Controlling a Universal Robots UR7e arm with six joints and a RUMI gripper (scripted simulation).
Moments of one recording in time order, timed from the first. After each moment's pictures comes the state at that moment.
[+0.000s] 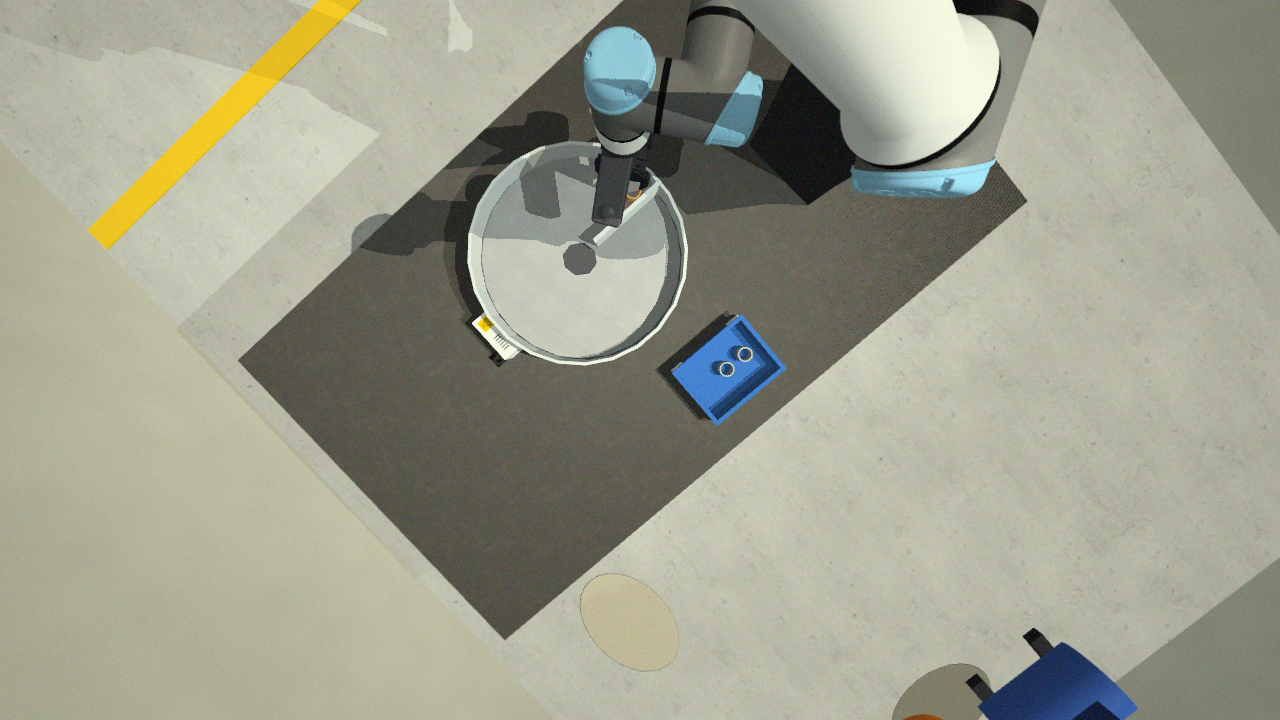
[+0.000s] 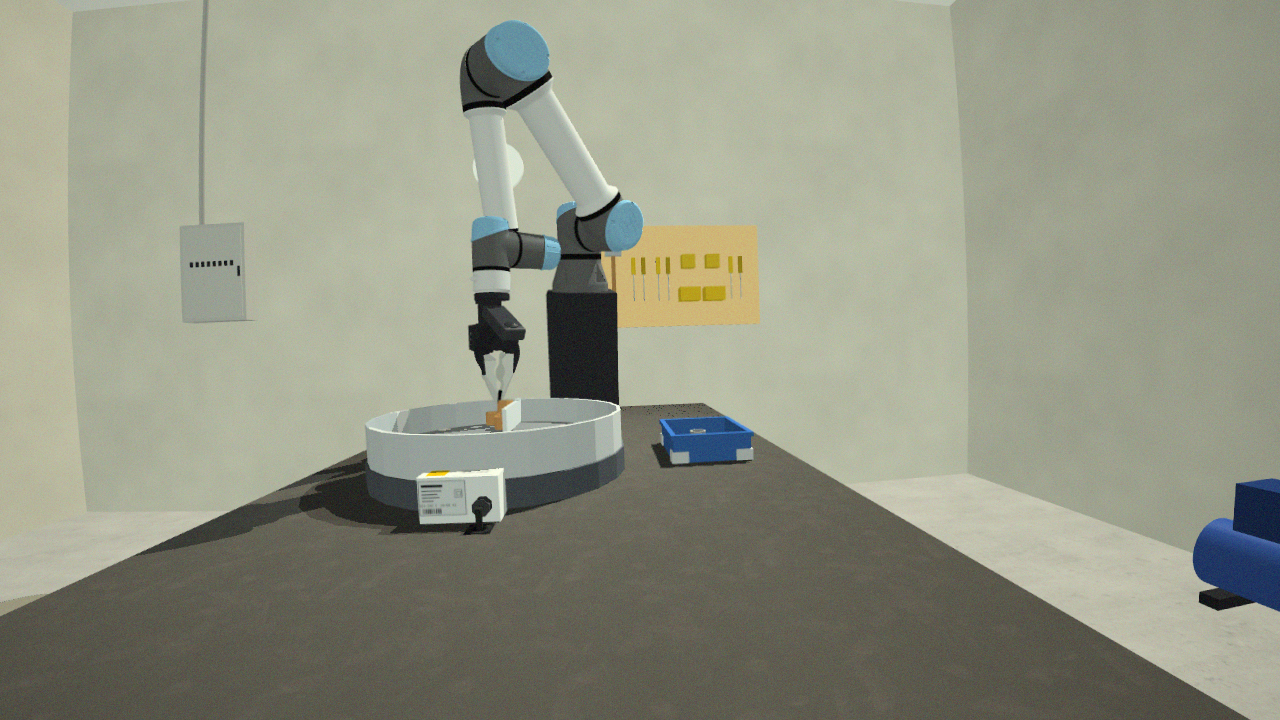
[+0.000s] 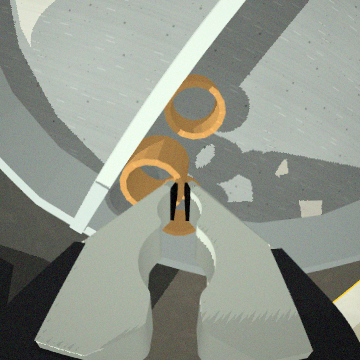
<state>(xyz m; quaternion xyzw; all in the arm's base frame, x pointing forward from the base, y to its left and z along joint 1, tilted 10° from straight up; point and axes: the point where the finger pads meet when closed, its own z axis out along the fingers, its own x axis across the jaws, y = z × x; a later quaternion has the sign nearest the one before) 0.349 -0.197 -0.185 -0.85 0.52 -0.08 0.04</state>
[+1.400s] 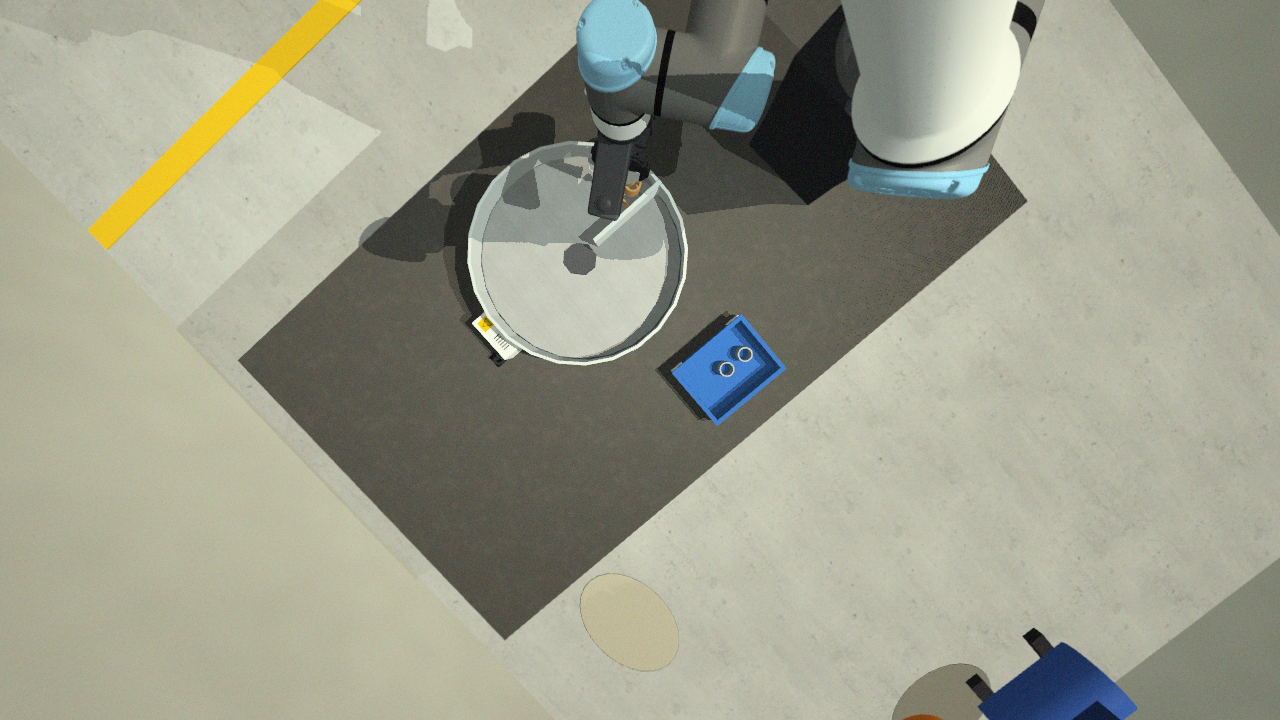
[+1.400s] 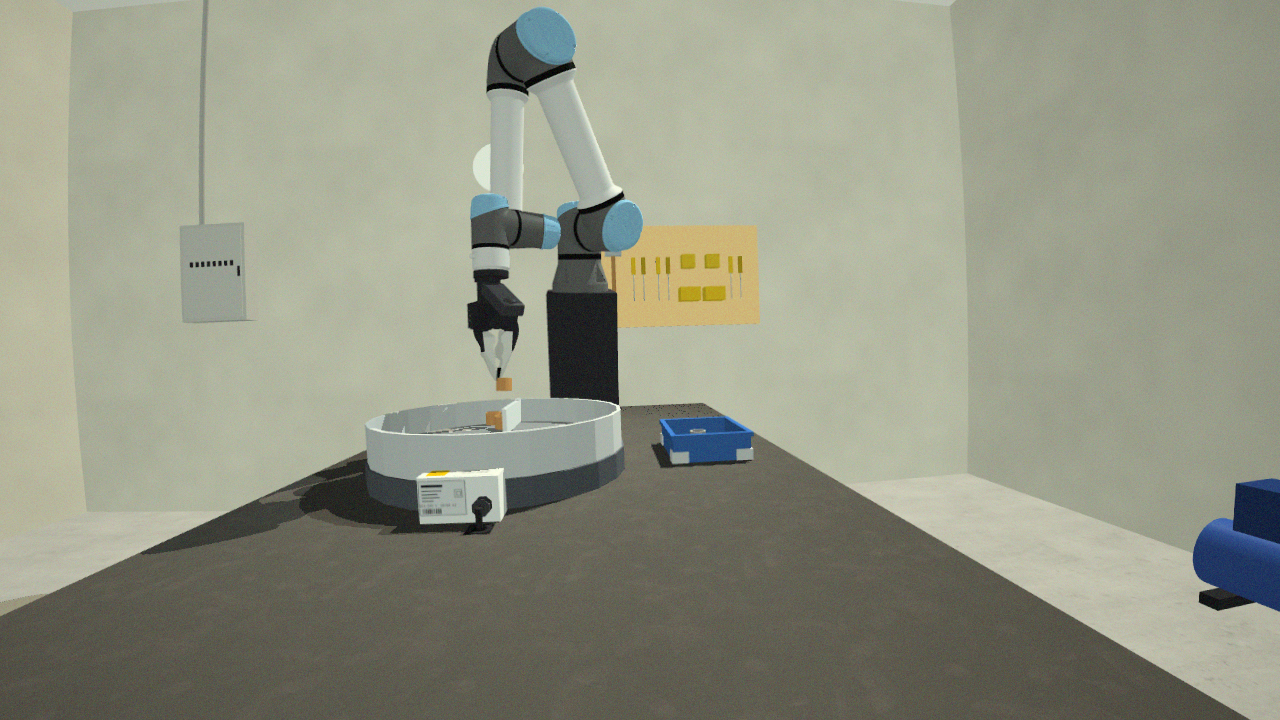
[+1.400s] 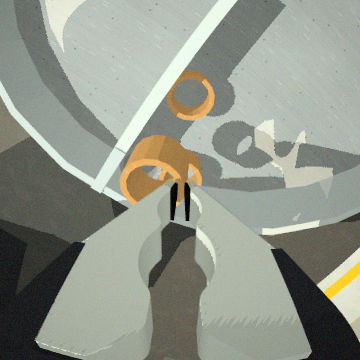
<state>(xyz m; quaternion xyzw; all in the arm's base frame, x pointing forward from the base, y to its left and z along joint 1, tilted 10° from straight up) 0.341 -0.197 -0.140 -0.85 0.52 -0.08 0.04</state>
